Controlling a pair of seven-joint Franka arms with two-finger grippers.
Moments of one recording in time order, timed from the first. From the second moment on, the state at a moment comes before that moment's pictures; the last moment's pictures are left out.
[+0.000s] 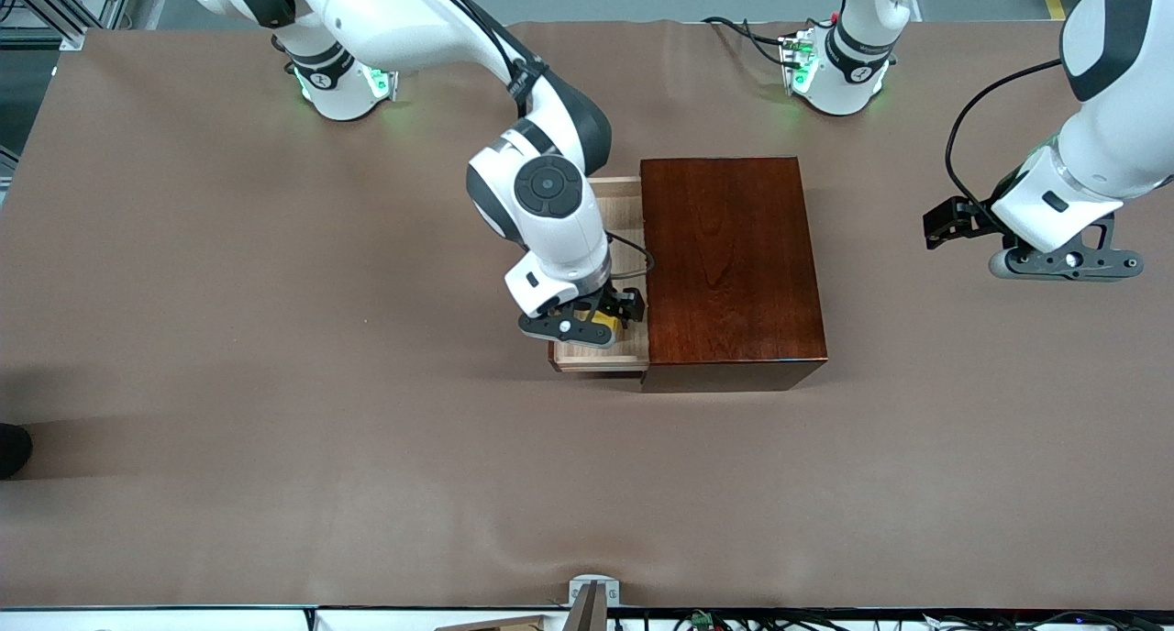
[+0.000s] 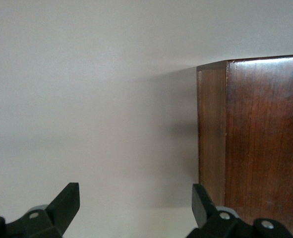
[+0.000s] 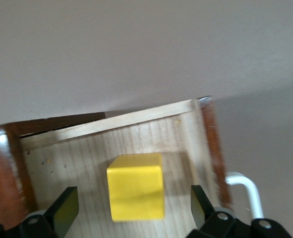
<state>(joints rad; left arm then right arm) -0.12 0.02 -0.01 -1.74 0.02 1.69 -0.08 0.72 0.72 -0.01 -1.16 0.05 2.04 0.94</state>
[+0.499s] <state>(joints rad) -0.12 0.04 -0.07 -1.74 0.02 1.69 -0.25 0.54 0.48 -0.02 -1.15 0.07 1.70 0.74</state>
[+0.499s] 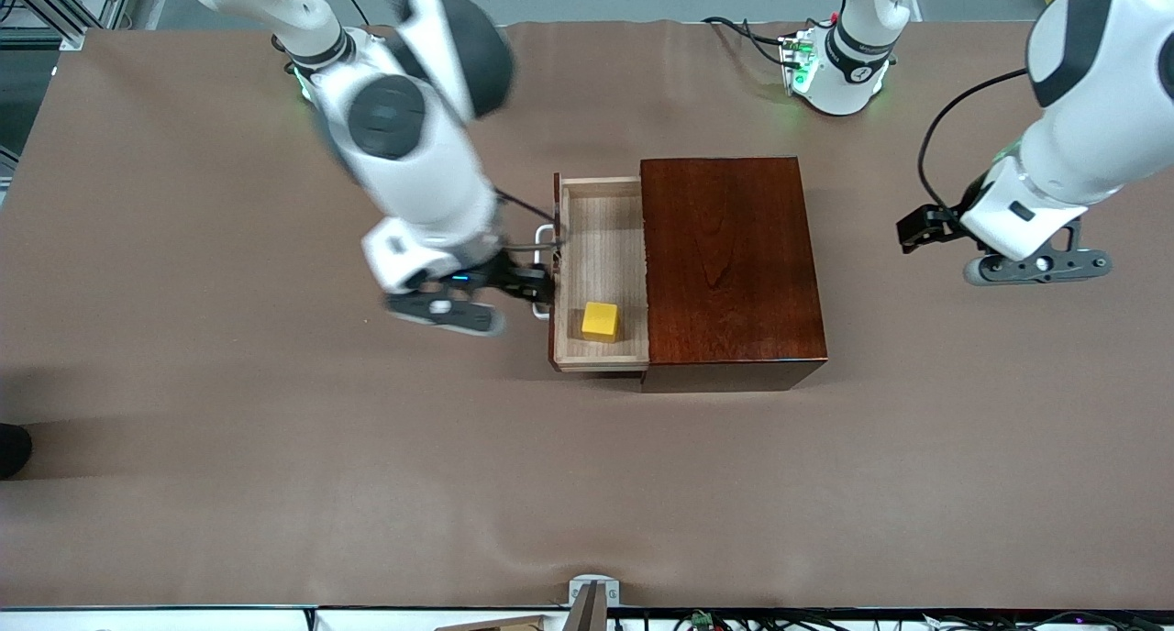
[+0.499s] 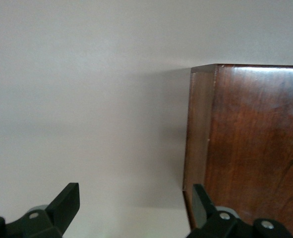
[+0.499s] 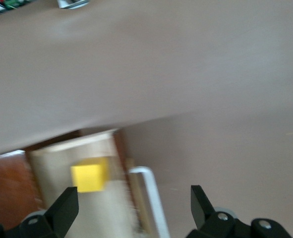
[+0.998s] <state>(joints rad) -0.15 0.11 -0.20 -1.67 0.02 1.70 -0.56 0.24 0.21 -0.03 -1.36 0.04 1.57 0.30</state>
